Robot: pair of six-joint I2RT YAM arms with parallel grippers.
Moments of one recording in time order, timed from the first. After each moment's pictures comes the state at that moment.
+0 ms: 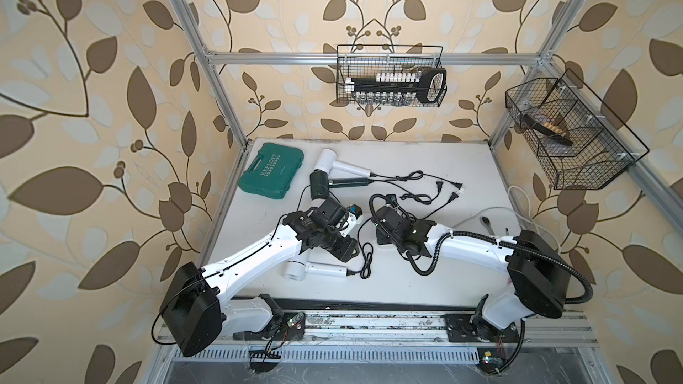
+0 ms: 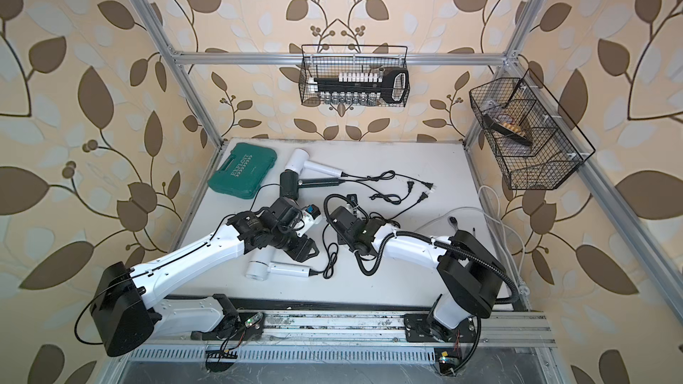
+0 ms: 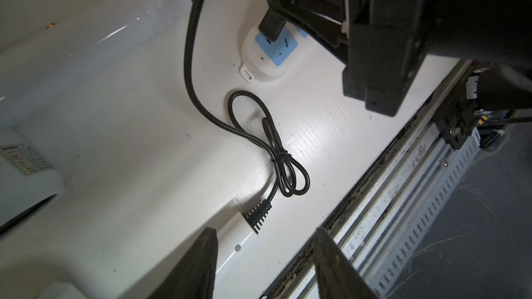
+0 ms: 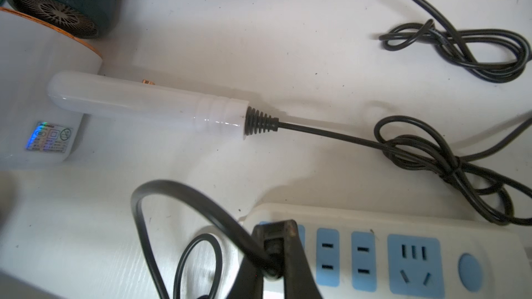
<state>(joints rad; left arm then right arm) -0.71 1.25 0.91 -0.74 0.29 -0.14 0.89 1.58 0.95 -0.37 0.44 0.73</state>
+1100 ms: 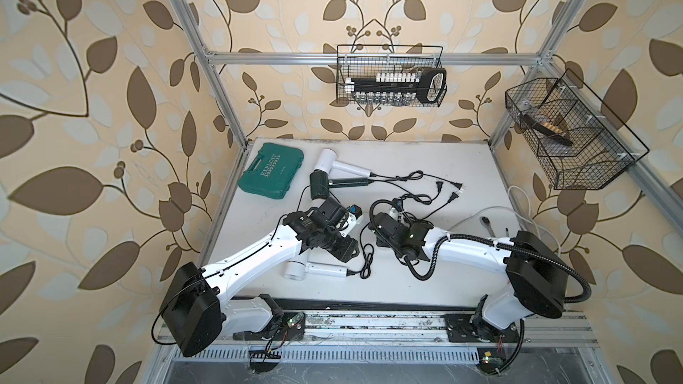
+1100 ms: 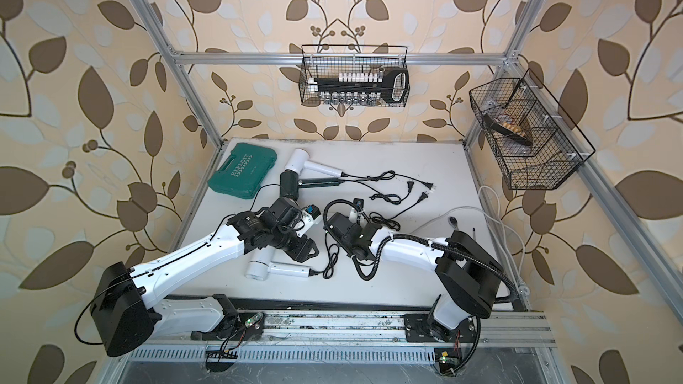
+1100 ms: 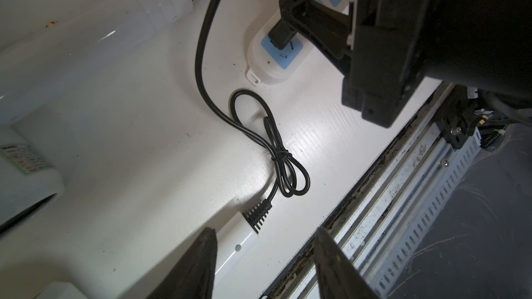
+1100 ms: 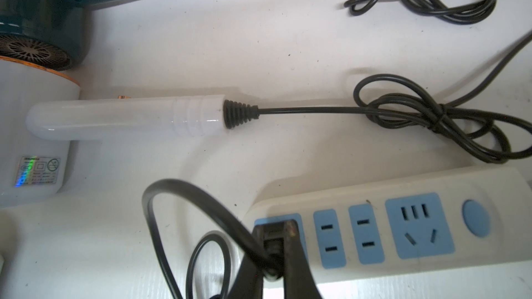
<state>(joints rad) -0.71 1.25 0.91 -0.74 0.29 -0.14 0.94 1.59 0.94 -0.42 0.51 0.98</state>
